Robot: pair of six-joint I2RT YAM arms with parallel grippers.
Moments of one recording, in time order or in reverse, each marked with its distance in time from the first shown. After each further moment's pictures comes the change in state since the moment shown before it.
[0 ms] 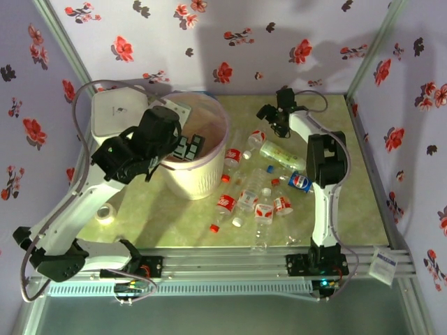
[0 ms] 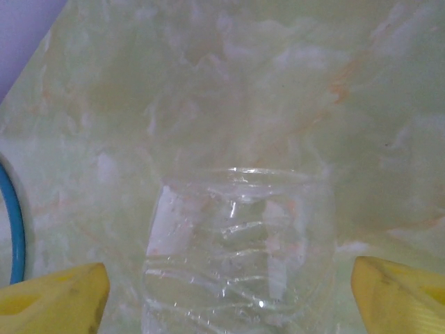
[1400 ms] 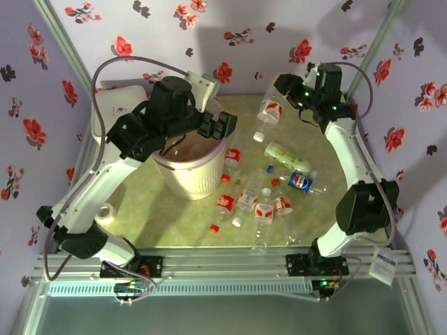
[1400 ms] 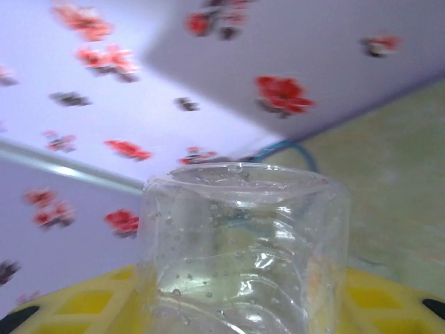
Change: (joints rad) left arm -0.011 0.236 0.342 0.105 0.352 -0.012; right arm -0.055 -0.685 -0.235 0.171 -0.395 -0.018
